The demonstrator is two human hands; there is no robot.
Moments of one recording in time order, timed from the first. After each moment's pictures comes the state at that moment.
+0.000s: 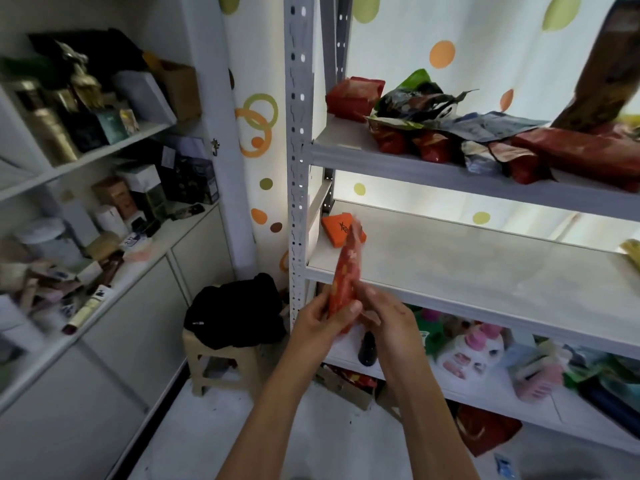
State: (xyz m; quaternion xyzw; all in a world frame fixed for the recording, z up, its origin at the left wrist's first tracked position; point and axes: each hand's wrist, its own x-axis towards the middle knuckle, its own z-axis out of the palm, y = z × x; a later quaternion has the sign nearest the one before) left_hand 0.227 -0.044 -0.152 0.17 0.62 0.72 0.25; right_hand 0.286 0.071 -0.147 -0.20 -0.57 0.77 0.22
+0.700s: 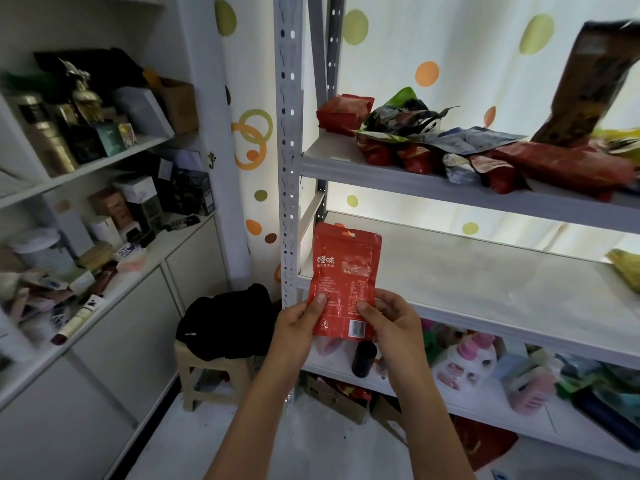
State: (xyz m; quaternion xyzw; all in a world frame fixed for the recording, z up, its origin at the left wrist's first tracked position) left_hand 0.223 -0.041 -0.156 0.11 0.63 0.74 0.22; right_hand 0.302 0.085 -0.137 -0.27 -0.62 0.70 0.23
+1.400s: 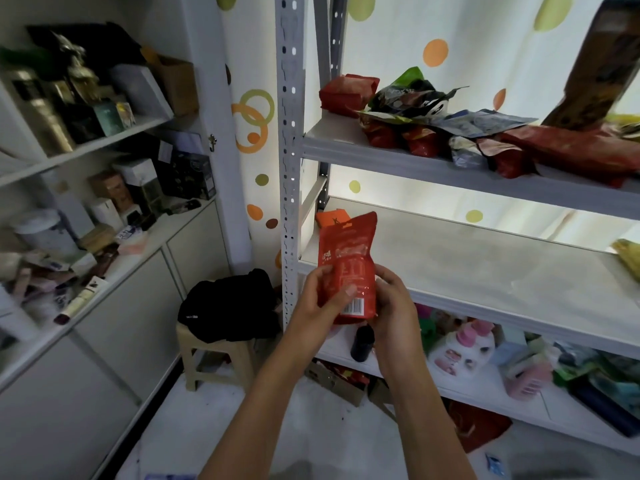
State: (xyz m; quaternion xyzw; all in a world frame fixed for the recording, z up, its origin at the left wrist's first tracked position) left_hand 0.242 -0.029 -0.143 0.18 0.62 0.72 0.24; right_hand 0.303 0.076 -0.138 -0.21 -0.54 0.78 0.25
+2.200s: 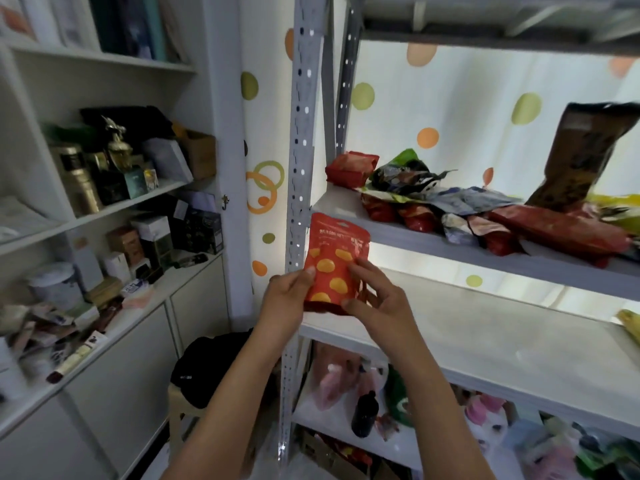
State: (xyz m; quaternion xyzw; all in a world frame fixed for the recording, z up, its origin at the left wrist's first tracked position) left_hand 0.166 -0.033 -0.057 0.17 0.68 0.71 0.09; right_hand 0.250 0.107 -0.056 -0.05 -0.75 0.61 0.24
